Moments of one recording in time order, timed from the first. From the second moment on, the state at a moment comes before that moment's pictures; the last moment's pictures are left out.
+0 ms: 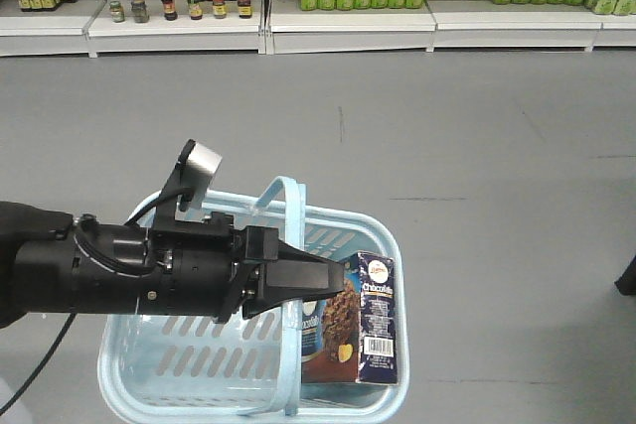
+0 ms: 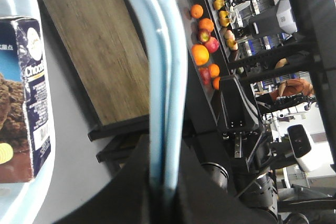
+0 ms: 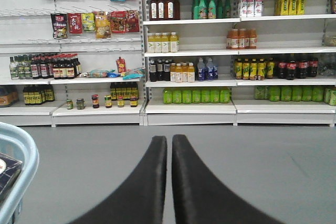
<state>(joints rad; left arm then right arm) -0.45 1.43 -0.80 -1.66 0.88 0.86 0.08 -0.01 0.03 -0.03 0.00 0.07</state>
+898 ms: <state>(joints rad) -0.45 1.43 -0.80 -1.66 0.88 0.86 0.08 -0.01 0.03 -0.03 0.00 0.07</state>
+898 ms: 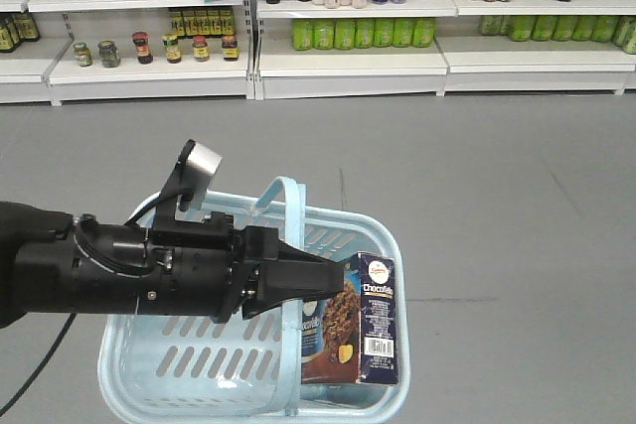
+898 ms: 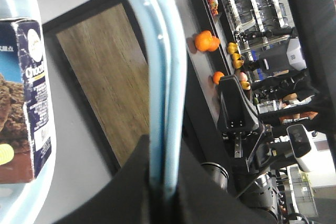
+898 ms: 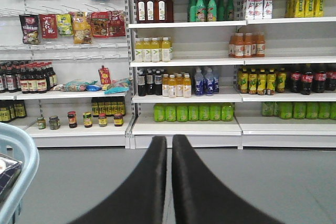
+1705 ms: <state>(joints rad) -0.45 1.43 -0.80 -1.66 0.88 0.86 0.08 -0.01 0.03 -0.03 0.00 0.07</state>
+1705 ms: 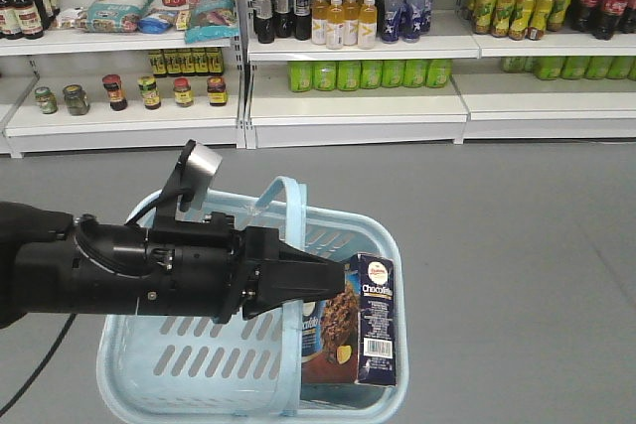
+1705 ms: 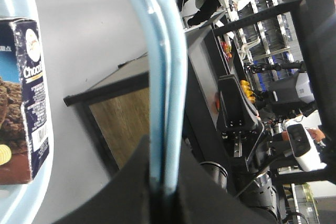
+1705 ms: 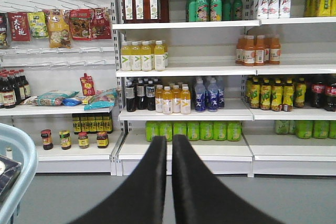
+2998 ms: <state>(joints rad) -0.45 1.43 -0.80 -1.66 0.88 0.86 0.08 -0.01 0.03 -0.03 0.00 0.07</state>
